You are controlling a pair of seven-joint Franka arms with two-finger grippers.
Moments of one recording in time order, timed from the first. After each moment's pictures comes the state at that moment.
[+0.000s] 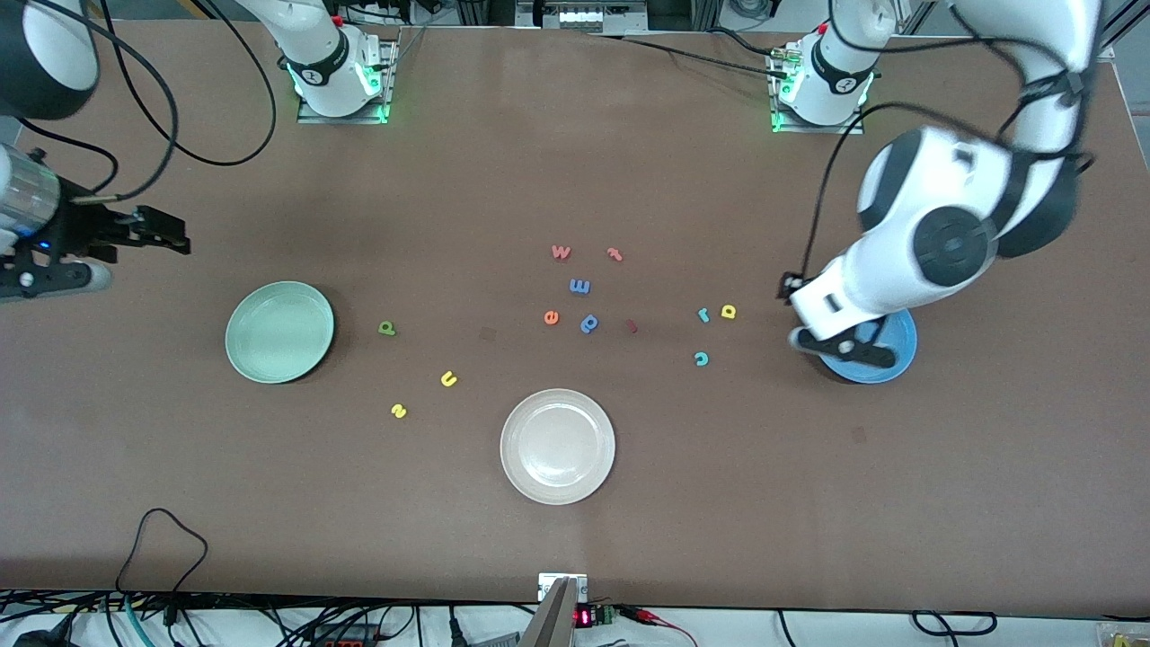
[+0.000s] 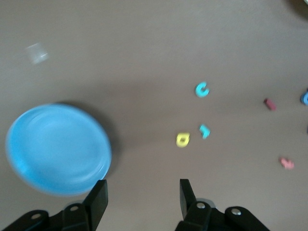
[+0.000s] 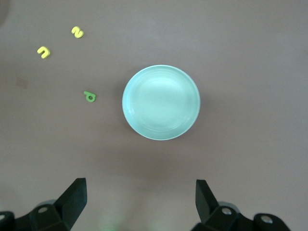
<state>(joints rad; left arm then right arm) -0.20 0.40 -0.11 -1.63 -0.01 1.83 -0.07 0.05 0.15 -0.04 -1.60 -0.01 1.59 -0.15</state>
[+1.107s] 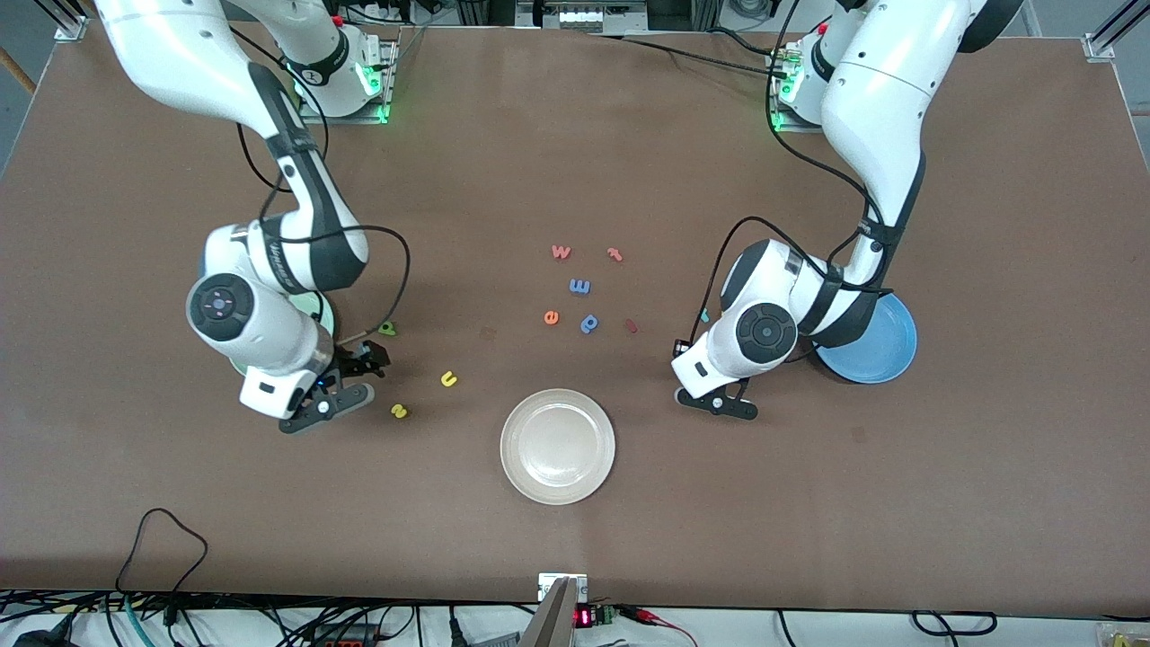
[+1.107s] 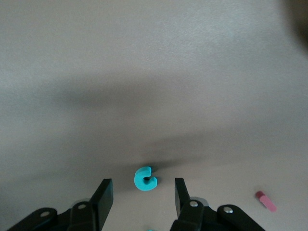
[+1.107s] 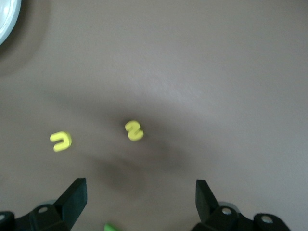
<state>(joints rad) -0.33 0.76 -0.11 -1.50 -0.01 2.12 -0.23 0.28 0.62 -0.02 -1.60 0.02 2.29 -0.22</state>
